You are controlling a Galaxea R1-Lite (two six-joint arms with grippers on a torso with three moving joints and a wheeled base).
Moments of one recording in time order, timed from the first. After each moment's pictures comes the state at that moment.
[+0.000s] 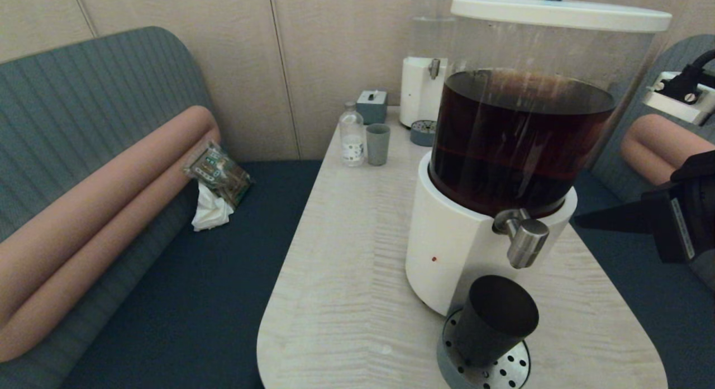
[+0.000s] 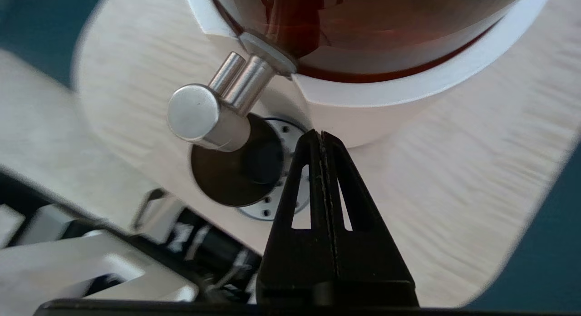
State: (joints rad) left arm 0.00 0.00 -0.01 0.01 -0.02 0.01; right arm 0.49 1.34 -1.36 0.65 -0.02 0.08
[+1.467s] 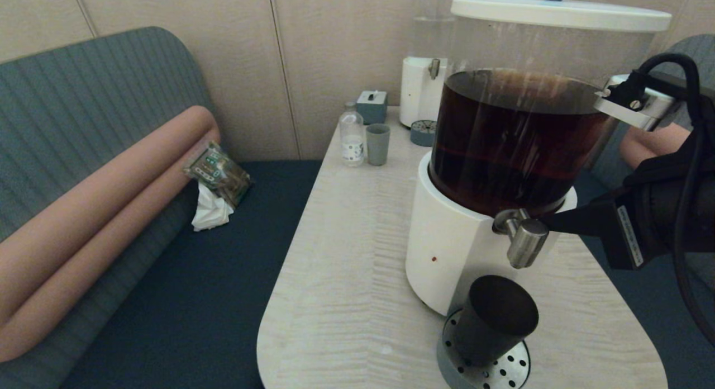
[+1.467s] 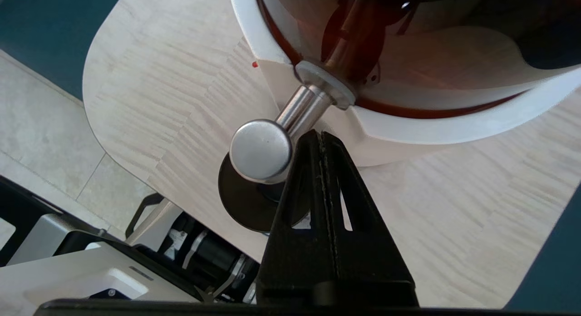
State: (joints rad) left arm 0.00 0.00 -0.01 0.01 -0.02 0.01; right arm 0.64 1.40 -1.37 0.59 -0.14 0.14
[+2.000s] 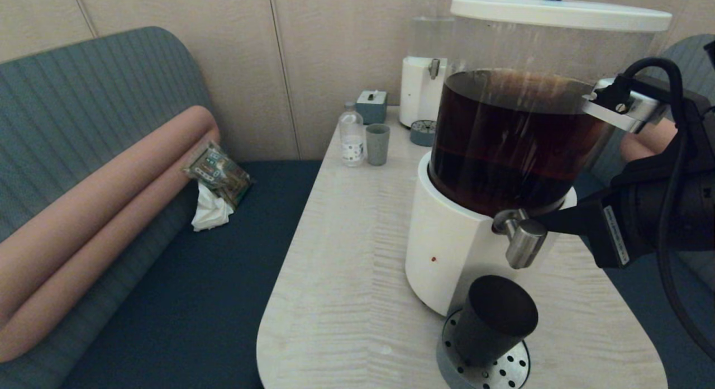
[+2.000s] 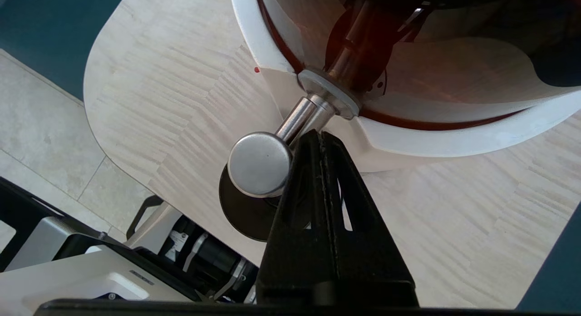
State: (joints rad) left arm 0.00 0.00 -0.01 0.01 -0.02 0.01; right arm 0.65 1.42 -1.36 0.57 -0.13 0.14
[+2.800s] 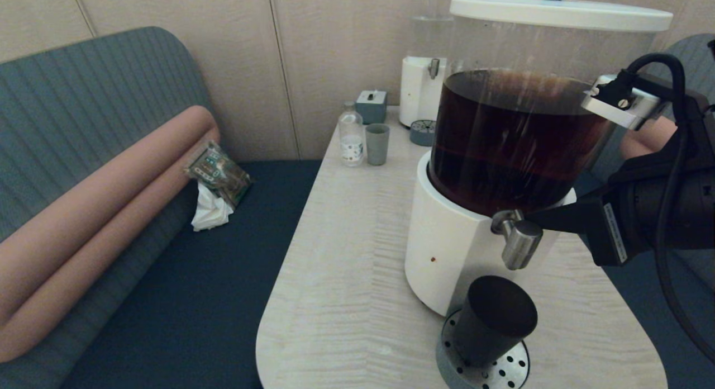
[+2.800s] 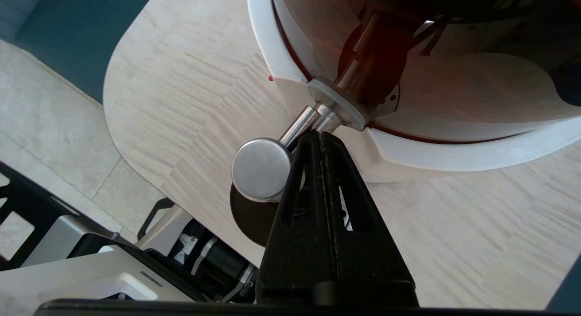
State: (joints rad) left arm 0.00 0.00 -0.01 0.01 -0.02 0.01; right arm 0.65 1.41 -1.34 0.53 -0.07 0.13
